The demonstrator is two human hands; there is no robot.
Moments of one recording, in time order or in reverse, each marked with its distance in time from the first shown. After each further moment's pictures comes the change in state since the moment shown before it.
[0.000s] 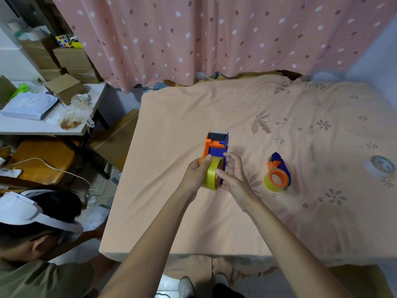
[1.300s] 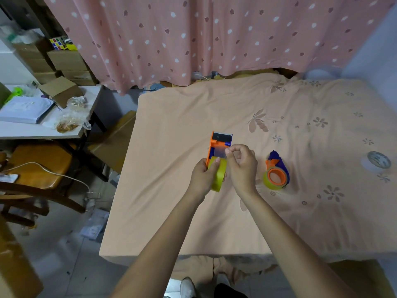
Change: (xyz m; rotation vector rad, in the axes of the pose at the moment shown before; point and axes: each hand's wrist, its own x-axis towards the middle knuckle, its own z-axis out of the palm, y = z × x) left_hand -0.021 0.016 0.026 0.088 0.058 0.041; right_hand 0.022 -0.018 0.001 -0.587 0.542 -0.468
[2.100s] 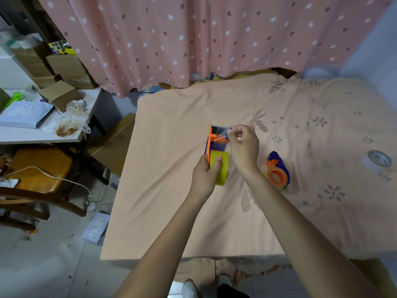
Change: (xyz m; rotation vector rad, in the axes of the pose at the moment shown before) left_hand -0.001 0.010 0.005 -0.067 0.015 0.061; right_hand 0.049 -0.032 0.003 -0.092 0.034 0.059
